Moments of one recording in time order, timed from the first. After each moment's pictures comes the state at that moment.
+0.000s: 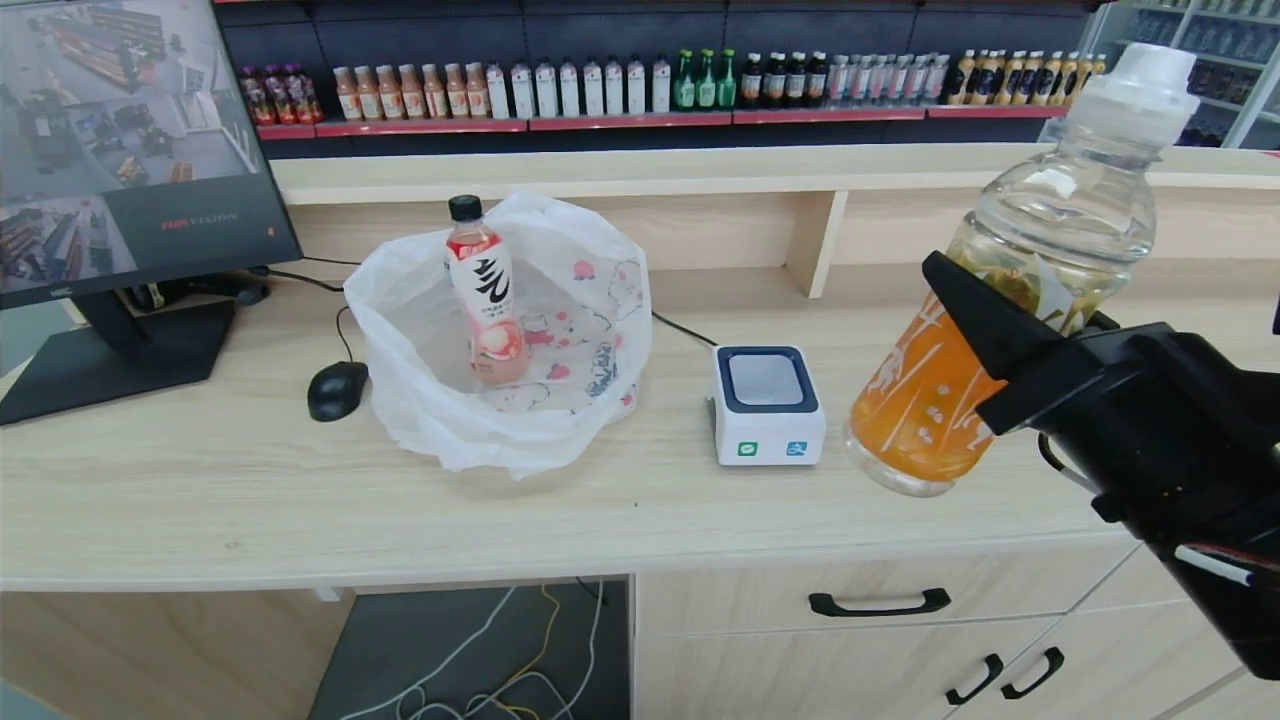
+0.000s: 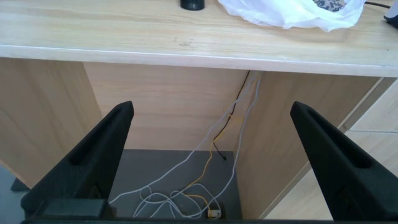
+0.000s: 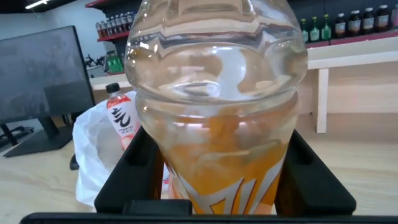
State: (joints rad) left arm 0.00 0.00 0.00 0.00 0.00 0.00; right arm 0.63 1.51 -0.42 -1.57 -0.21 0.03
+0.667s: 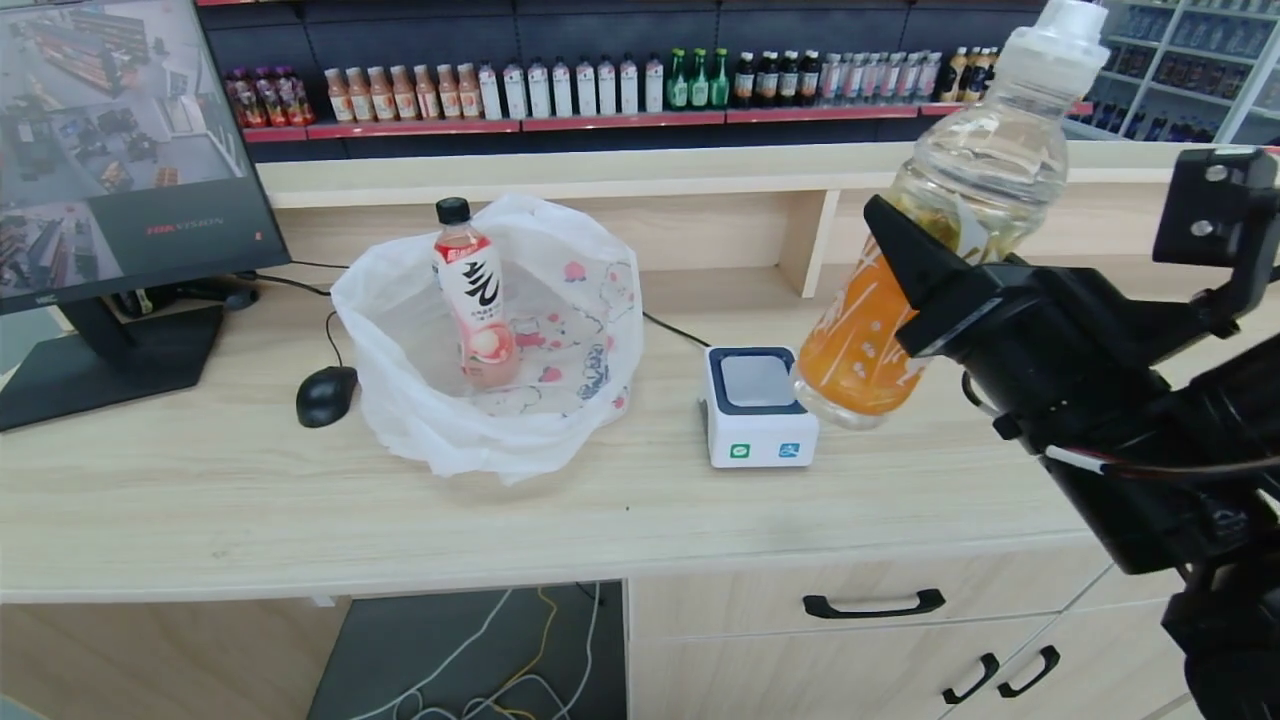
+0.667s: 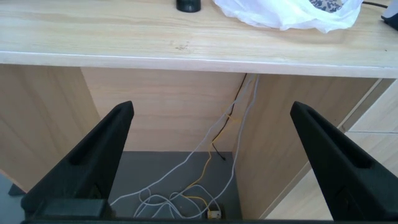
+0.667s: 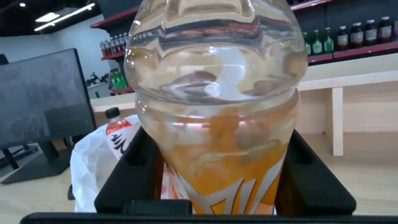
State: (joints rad) left arm 0.00 0.00 0.00 0.00 0.00 0.00; right arm 0.63 1.66 -0.63 -1.57 -0.21 0.06
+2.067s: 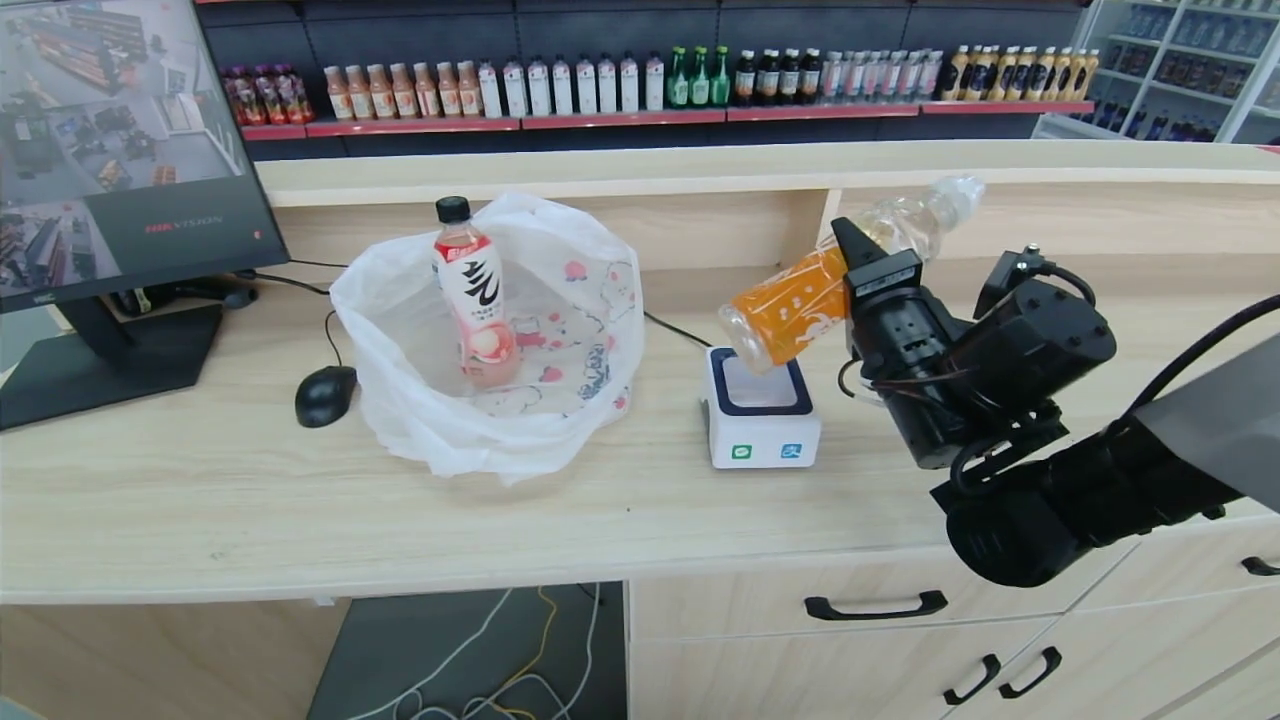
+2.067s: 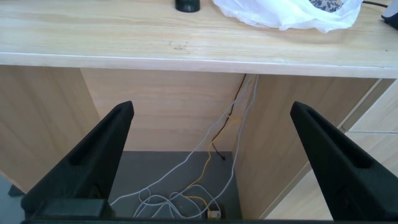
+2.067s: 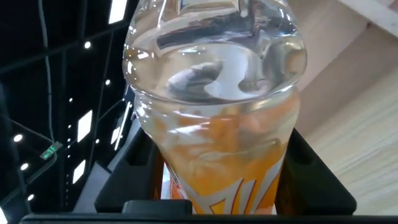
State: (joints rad) left arm 0.00 0.00 0.00 0.00 0.00 0.00; right arm 0.45 2.05 -0.96 -1.57 -0.26 0.96
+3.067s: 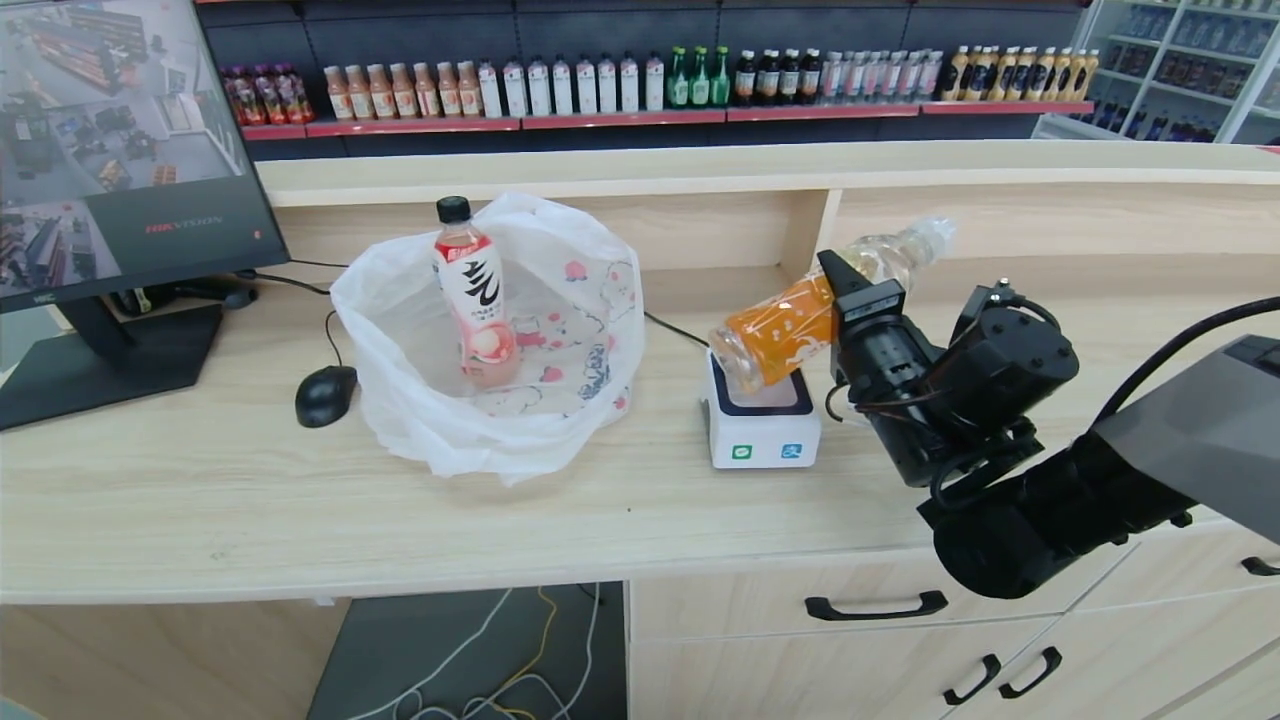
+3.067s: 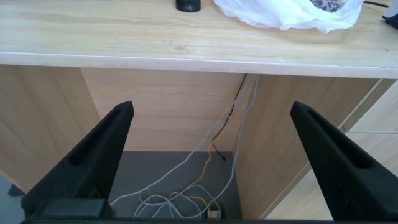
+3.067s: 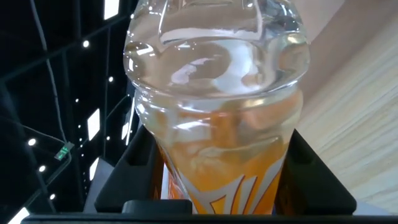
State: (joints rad) left arm 0.00 0.00 0.00 0.00 0.00 0.00; right arm 0.44 2.09 -0.94 -1.57 -0.25 1.07
